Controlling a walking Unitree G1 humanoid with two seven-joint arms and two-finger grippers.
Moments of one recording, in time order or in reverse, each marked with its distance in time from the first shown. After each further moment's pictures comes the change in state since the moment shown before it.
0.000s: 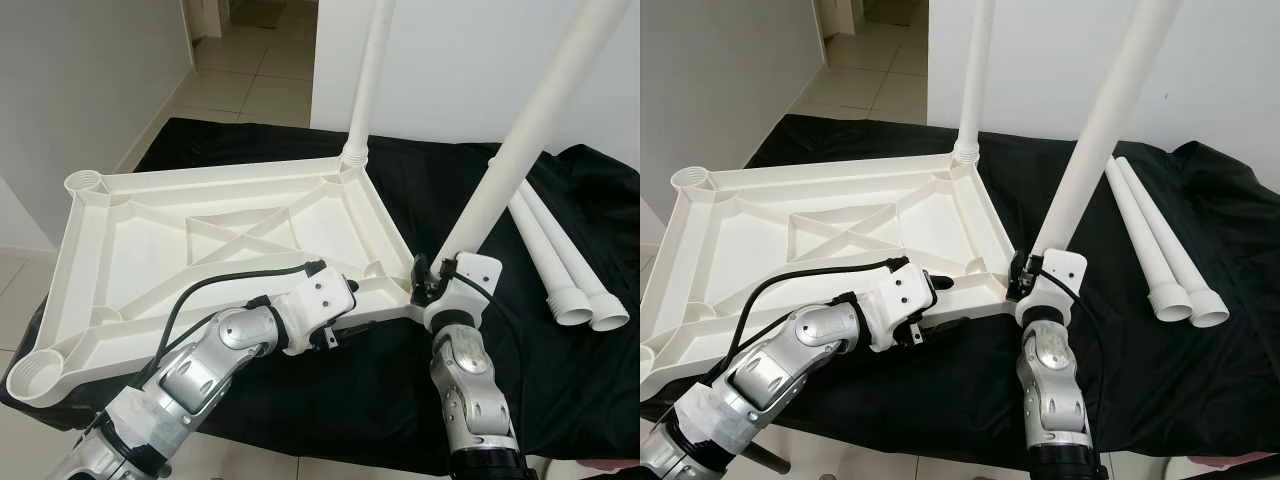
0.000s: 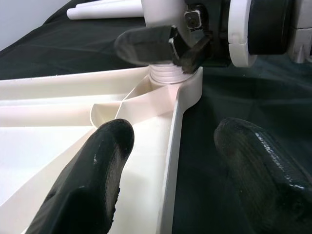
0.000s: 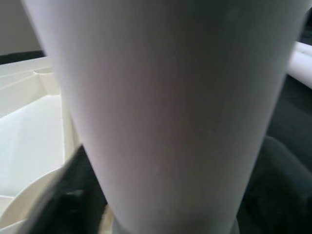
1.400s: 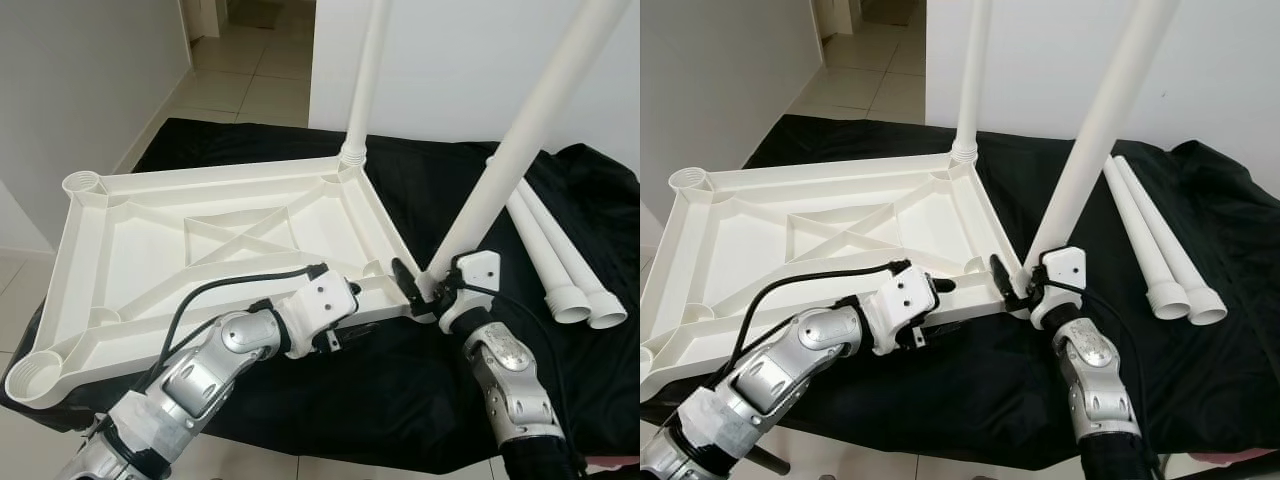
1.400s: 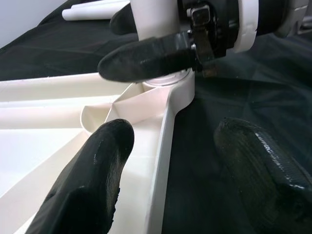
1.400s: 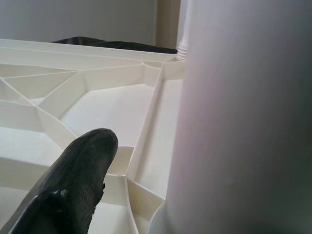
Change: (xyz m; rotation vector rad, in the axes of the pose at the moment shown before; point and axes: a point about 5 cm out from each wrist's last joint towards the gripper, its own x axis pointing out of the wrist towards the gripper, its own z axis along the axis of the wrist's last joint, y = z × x) left arm 0.002 -0.004 -0.001 -0.009 -0.006 -0.001; right arm 0.015 -0.021 0.002 -0.195 -0.047 0.576
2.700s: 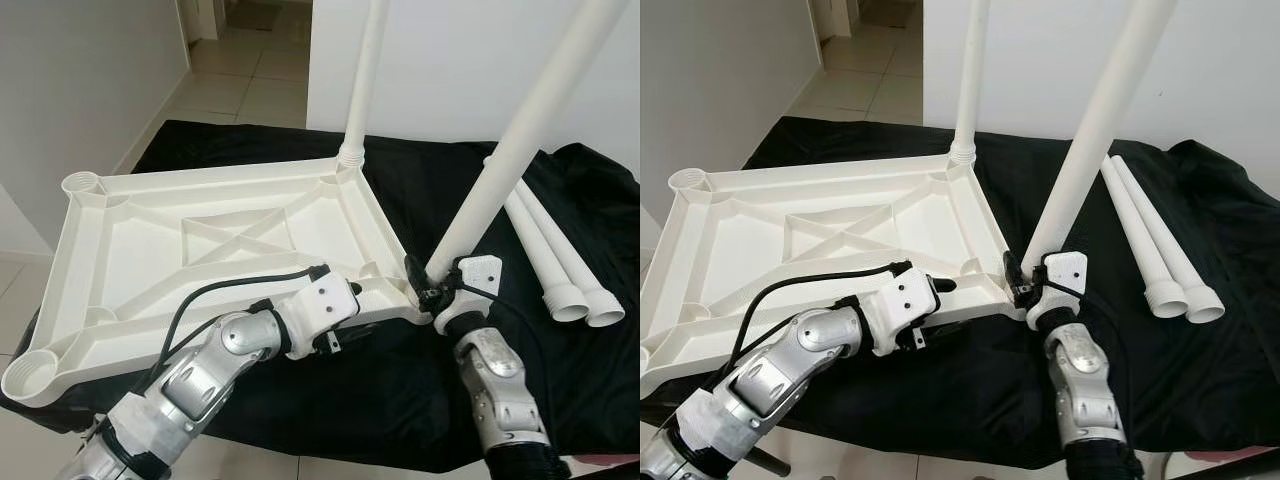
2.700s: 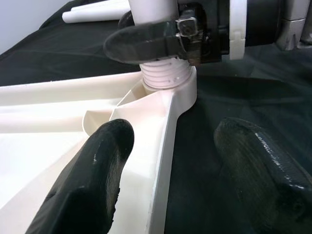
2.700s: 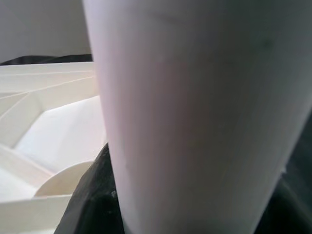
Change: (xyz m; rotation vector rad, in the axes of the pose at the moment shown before) left arm -0.004 -0.001 0.001 0.026 0.009 0.002; right arm -0.002 0.014 -0.001 0.087 -0.012 -0.302
